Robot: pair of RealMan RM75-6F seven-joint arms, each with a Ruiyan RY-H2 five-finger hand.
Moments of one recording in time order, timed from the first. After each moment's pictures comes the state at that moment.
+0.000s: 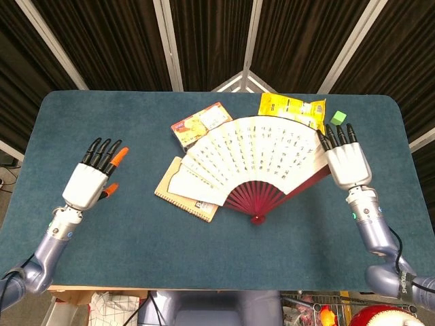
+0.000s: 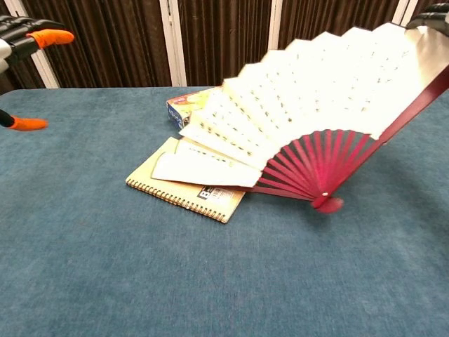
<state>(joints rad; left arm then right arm) -0.56 -1.57 -0.05 -0.95 1.61 1.51 0.06 0.68 -1.15 0.16 -1.57 -1.04 1.13 -0.82</state>
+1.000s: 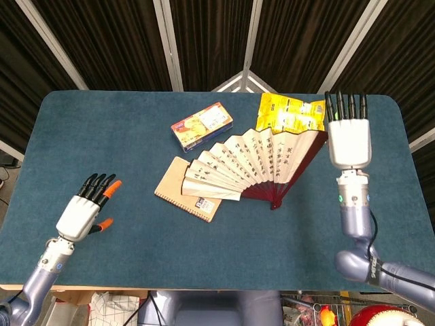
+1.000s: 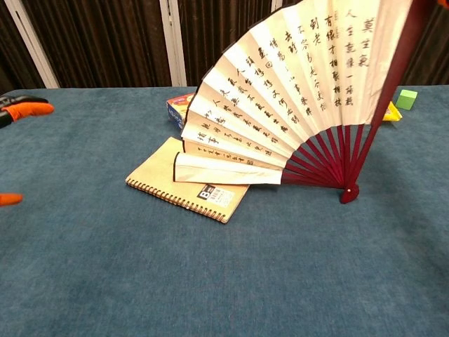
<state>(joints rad) -0.39 -1.58 0.08 -1.02 1.67 1.53 -0.10 0.75 -1.33 0.40 -1.53 -0.98 1.37 -0.91</state>
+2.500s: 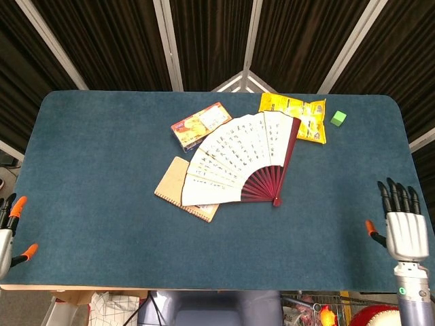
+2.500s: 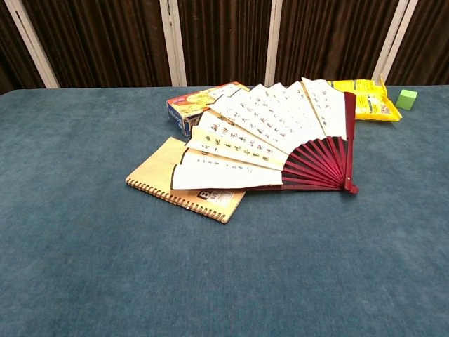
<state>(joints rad) -0.06 -1.15 0.04 -1.66 1.45 1.64 0.24 0.18 -1.26 0.04 -1.48 -1.35 1.60 -0.18</state>
